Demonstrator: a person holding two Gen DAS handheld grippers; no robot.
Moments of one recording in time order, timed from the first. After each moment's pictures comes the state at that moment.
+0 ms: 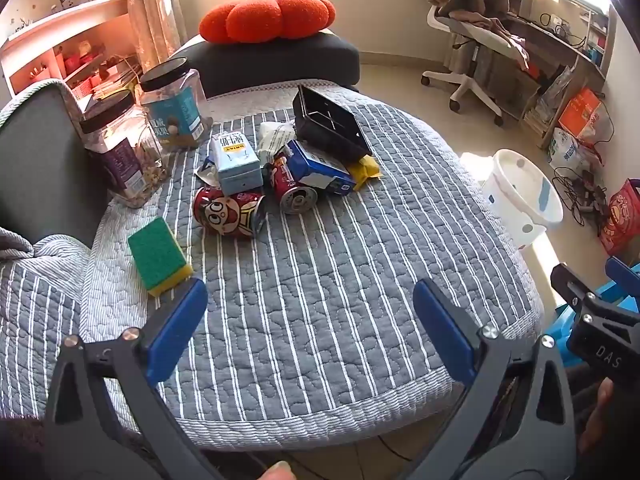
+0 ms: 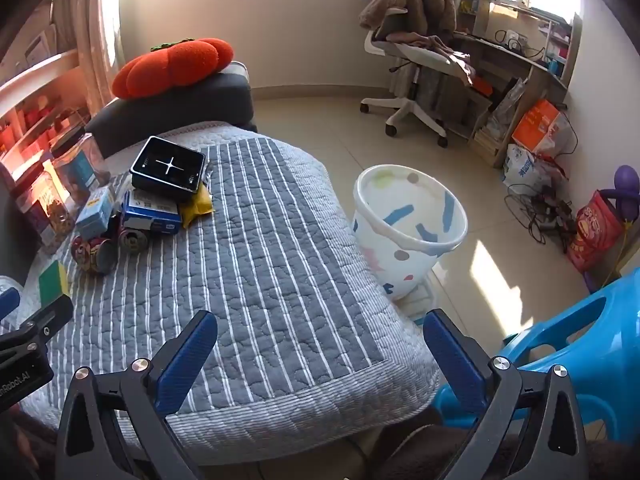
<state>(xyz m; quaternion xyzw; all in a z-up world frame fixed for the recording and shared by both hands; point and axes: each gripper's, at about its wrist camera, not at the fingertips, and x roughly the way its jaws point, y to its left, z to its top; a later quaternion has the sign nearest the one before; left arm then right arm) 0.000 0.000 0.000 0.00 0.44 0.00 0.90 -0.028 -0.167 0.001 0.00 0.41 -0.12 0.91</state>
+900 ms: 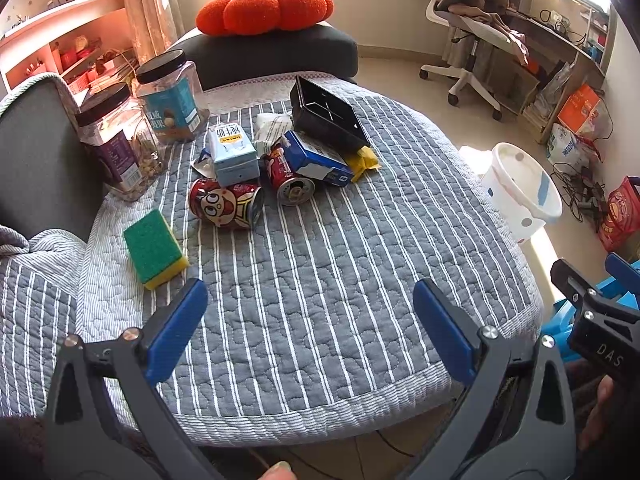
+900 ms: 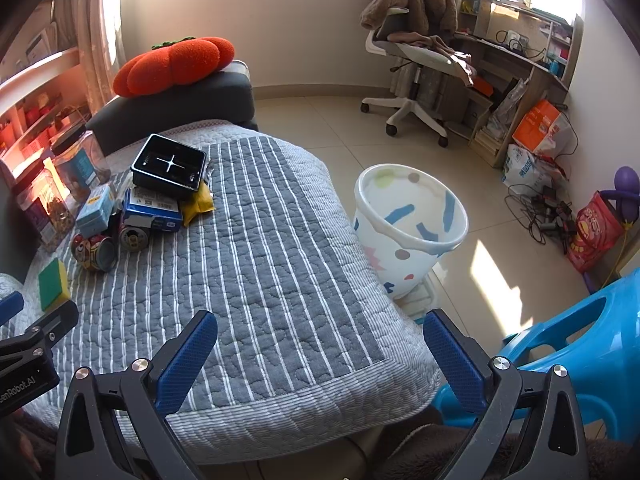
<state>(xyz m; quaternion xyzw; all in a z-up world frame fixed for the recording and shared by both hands) -0.001 -0.001 -0.007 0.00 0.42 0.00 0.91 -0.028 -0.165 0.000 0.00 0.41 -0.11 0.91</state>
